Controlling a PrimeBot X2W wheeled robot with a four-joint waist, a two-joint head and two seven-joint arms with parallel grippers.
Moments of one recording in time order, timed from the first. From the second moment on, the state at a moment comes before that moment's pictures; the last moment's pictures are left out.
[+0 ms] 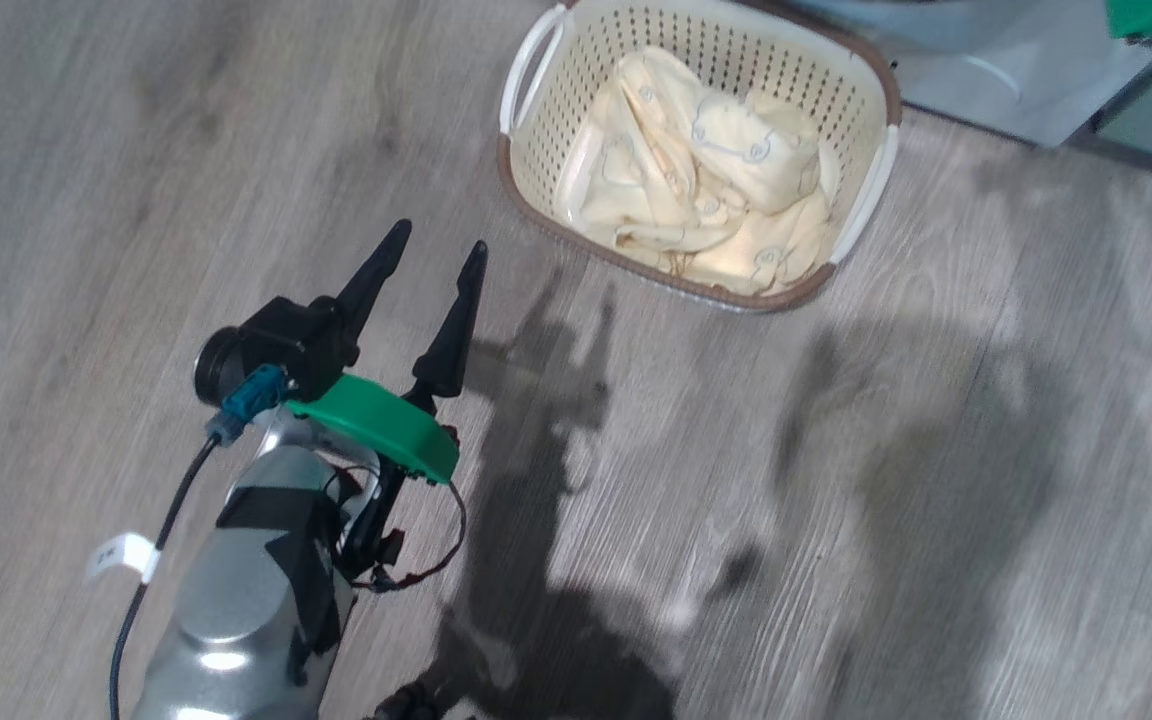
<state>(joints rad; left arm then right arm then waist) -0.43 0.06 -0.12 0.32 -0.19 -0.13 -0.26 -1.21 -0.07 0.10 0.91 0.27 0.13 -0.26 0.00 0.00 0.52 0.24</state>
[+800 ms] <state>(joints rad) -0.33 0.21 -0.06 0.51 -0.27 -0.13 -0.26 -0.67 -0.06 0.32 0.72 0.45 0.13 -0.26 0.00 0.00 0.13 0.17</state>
